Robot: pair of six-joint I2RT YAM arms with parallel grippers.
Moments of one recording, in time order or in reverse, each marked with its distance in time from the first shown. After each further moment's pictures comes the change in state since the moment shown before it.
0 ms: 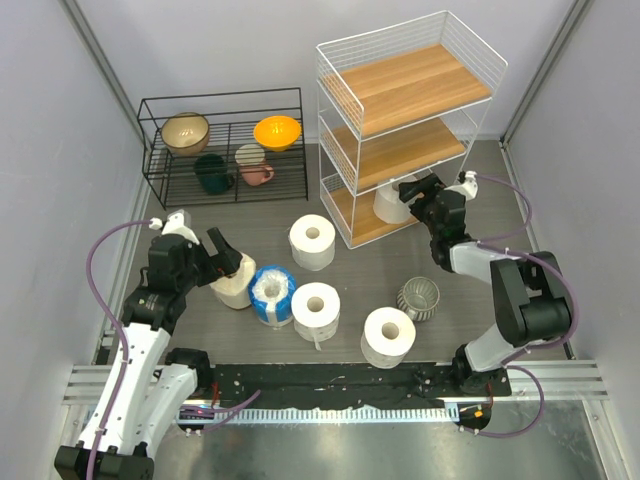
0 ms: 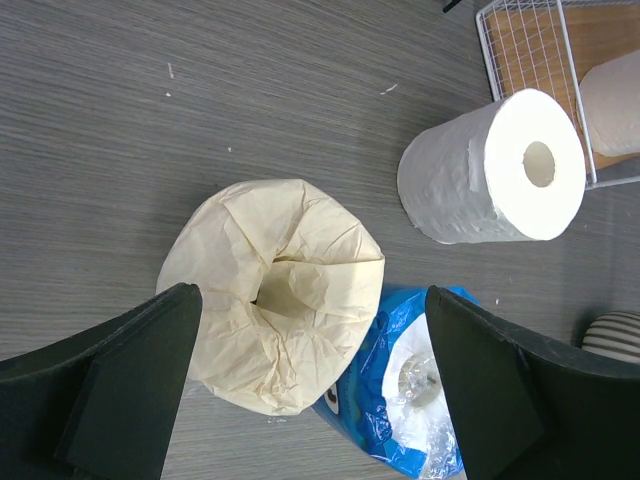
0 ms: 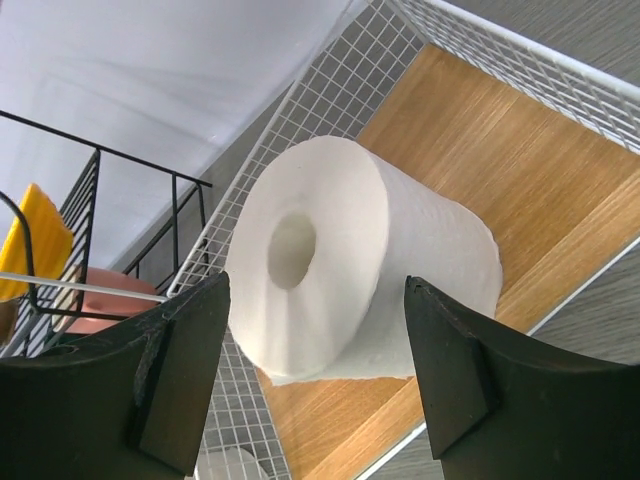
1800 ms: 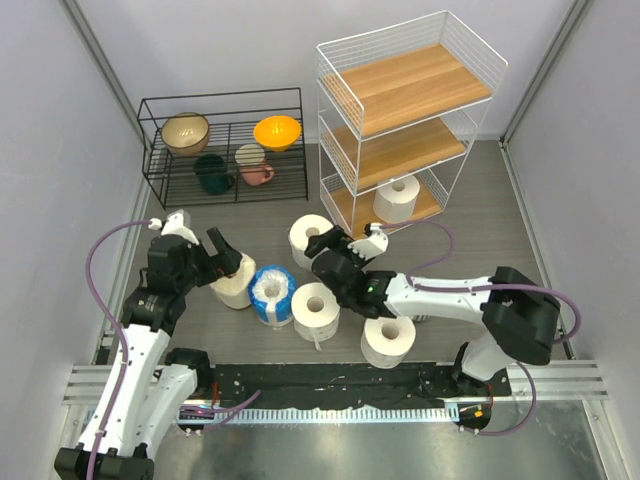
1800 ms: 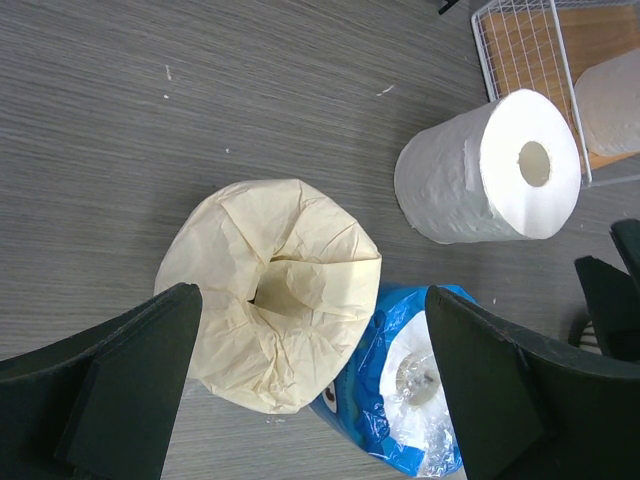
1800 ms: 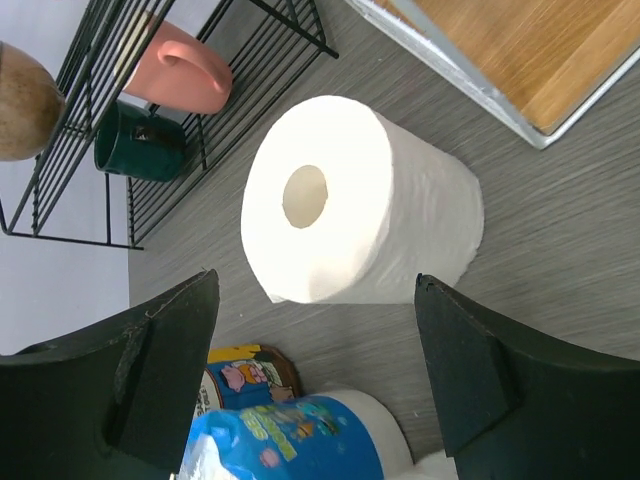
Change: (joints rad) left arm 0.000 -0.007 0.000 -0.001 0.003 0.000; right arm 0.928 -0.069 0.179 -0.611 0.791 0.497
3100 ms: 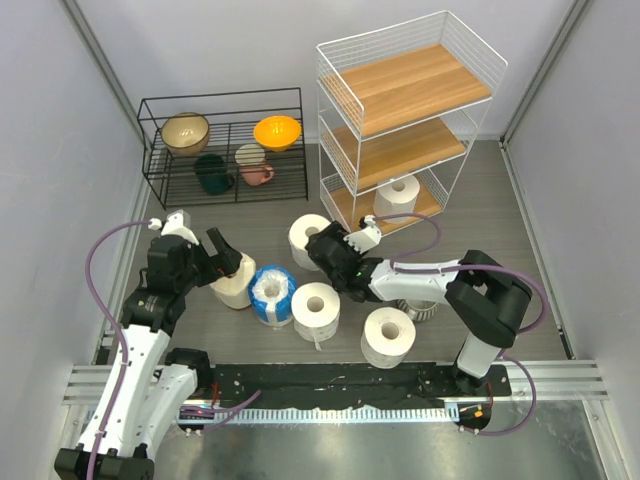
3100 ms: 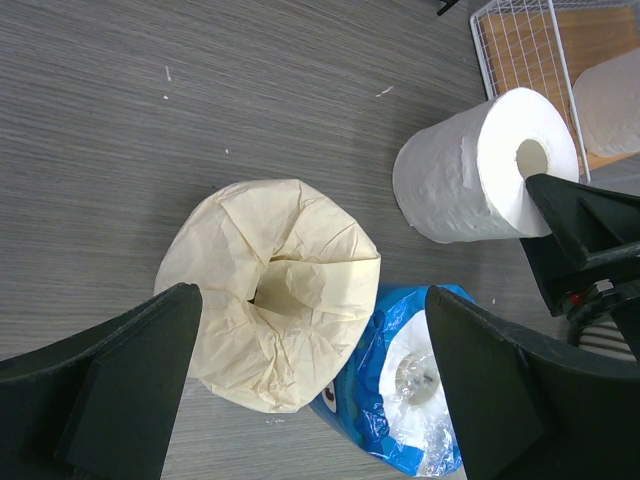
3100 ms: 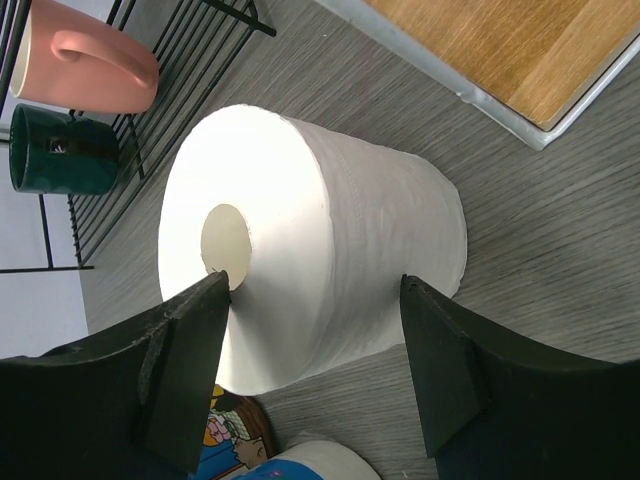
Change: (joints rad) left arm 0.000 -0.005 0.000 0.000 0.000 0.000; right arm -0.121 0.204 0.085 0.022 -0.161 0.051
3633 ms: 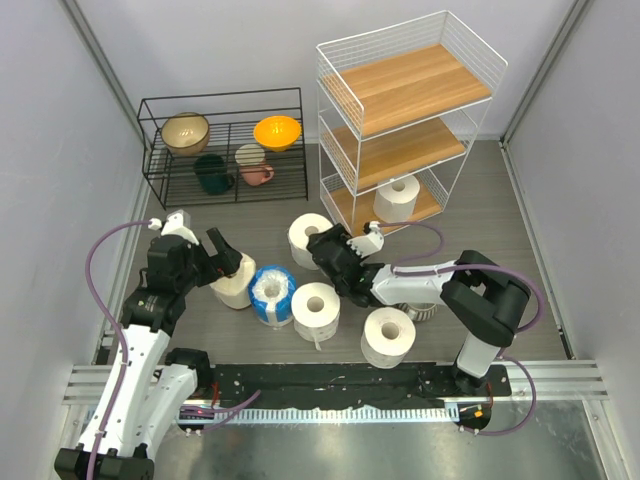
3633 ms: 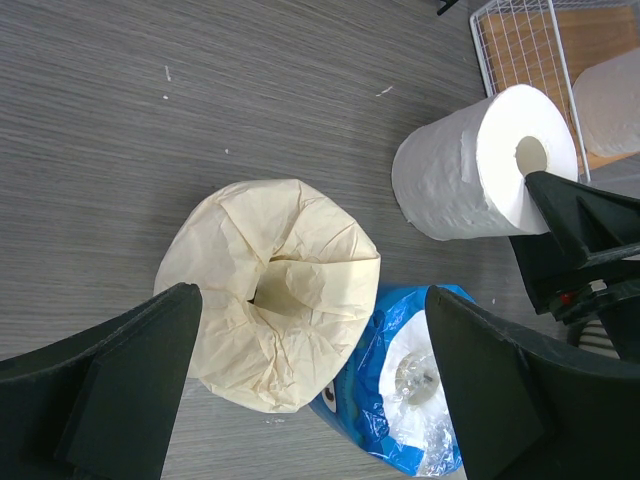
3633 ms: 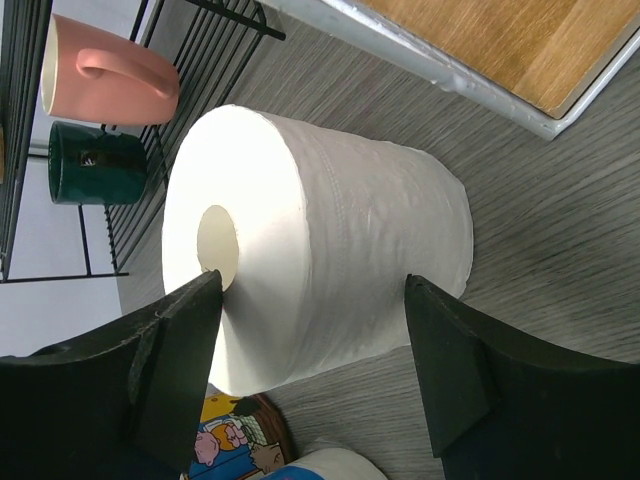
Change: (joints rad) left arm 0.000 0.000 0.000 0.000 0.000 0.000; right arm -0.005 0.011 -0.069 0.140 0.000 0.045
